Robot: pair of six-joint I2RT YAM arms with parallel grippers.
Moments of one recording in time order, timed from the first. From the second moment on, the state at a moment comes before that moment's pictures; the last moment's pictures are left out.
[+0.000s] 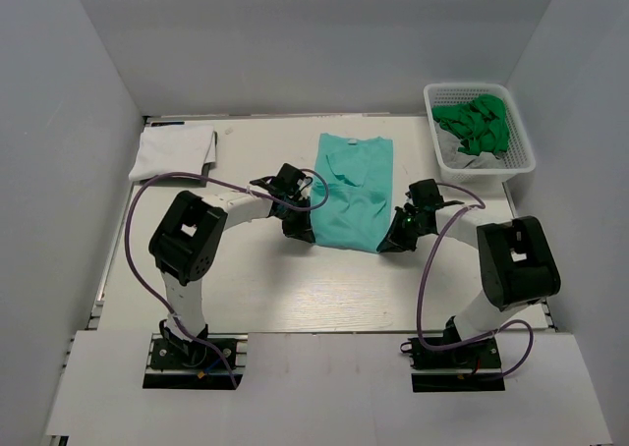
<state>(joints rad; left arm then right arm) -0.58 1.93 1.20 -0.41 0.30 -0.58 0.26 1.61 0.78 -0.35 -0.39 0.62</state>
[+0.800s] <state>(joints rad) -0.65 1.51 1.28 -1.07 0.33 -0.61 0.33 1.24 0.97 -1.10 -0.59 0.41</state>
